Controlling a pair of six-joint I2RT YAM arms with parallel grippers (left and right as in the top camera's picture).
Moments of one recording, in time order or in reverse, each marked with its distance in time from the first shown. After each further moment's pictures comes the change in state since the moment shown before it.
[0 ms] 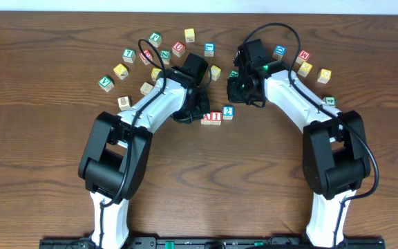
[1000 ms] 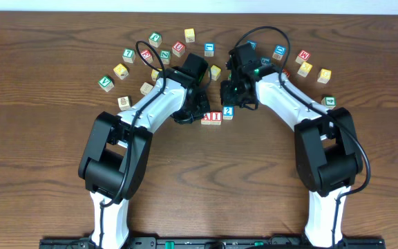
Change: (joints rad) left arm 0.000 0.000 0.000 -0.008 0.003 -0.083; right arm 0.042 0.040 0.000 0.029 0.009 0.011
